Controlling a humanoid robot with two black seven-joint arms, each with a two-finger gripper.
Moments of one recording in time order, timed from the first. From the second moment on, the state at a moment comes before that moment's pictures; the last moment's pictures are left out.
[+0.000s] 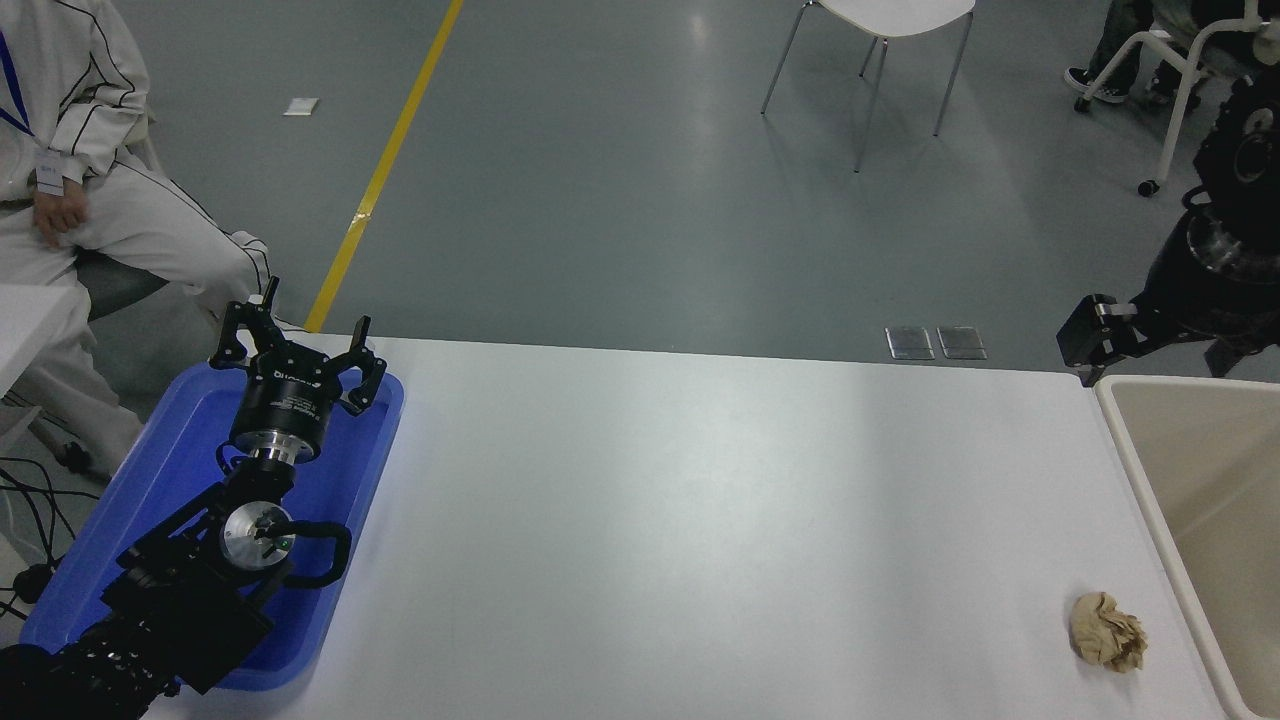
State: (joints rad) left arm -0.62 0.18 -0.87 -0.41 -0.09 -0.57 -0.51; right arm 2.07 -0.48 -1.26 1.22 -0.34 0.79 -0.24
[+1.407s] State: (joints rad) left arm -0.62 0.18 -0.87 -0.41 -0.09 -0.57 -0.51; right arm 1.61 -0.55 -1.16 1.21 -0.45 0.45 -0.24
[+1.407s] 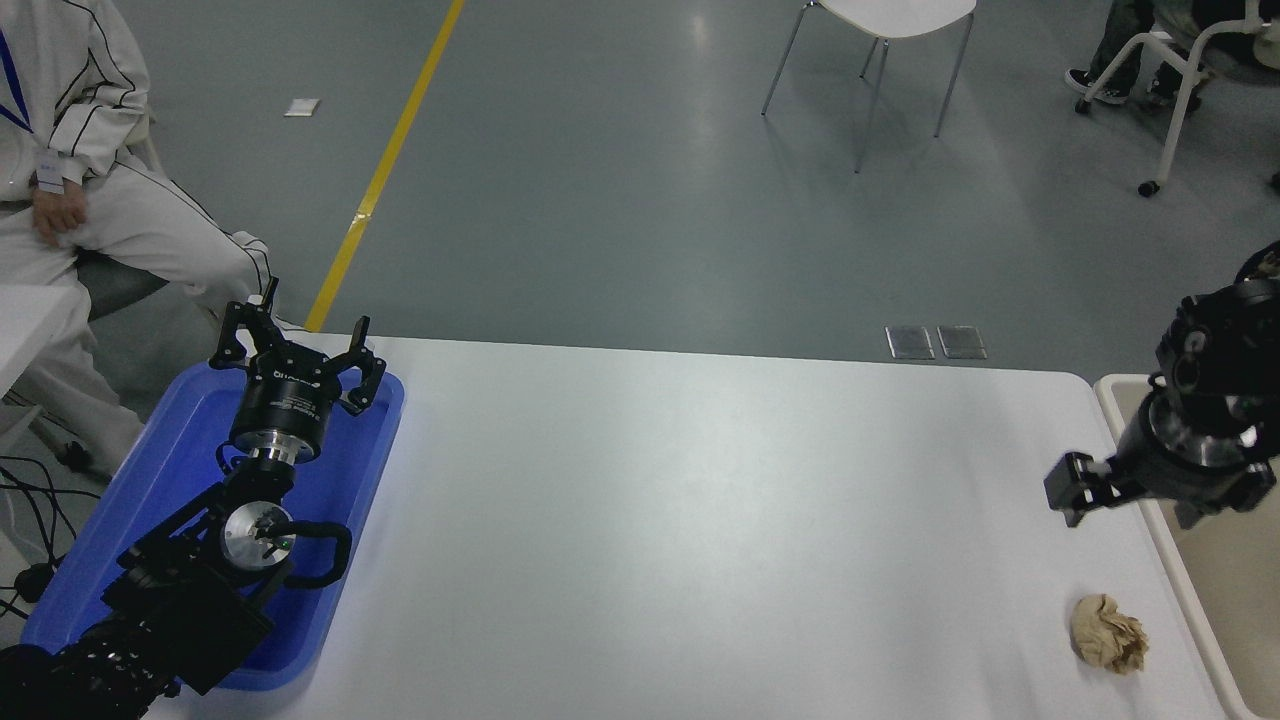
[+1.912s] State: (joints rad) left arm -0.62 0.18 -0.87 -0.41 -0.09 -0.57 -0.51; right arm 1.33 -0.56 -1.04 1.04 -0.51 0.36 -0.24
